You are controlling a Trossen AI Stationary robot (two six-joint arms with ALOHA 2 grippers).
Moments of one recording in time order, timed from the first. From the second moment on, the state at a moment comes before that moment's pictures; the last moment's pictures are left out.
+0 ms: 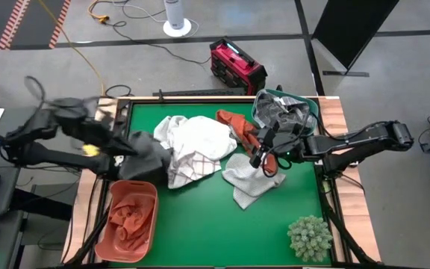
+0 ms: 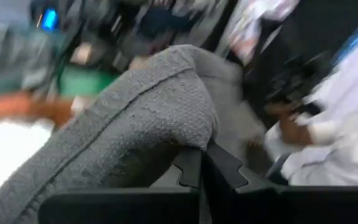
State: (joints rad) left arm 0.05 0.68 1.26 -0.79 0.33 -0.26; right arm 0.08 1.14 0.74 -0.01 0.60 0.14
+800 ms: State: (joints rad) left arm -0.07 0.93 1.26 0.04 0.26 0.22; right arm 0.11 1.47 0.74 0.64 0.51 -0.15
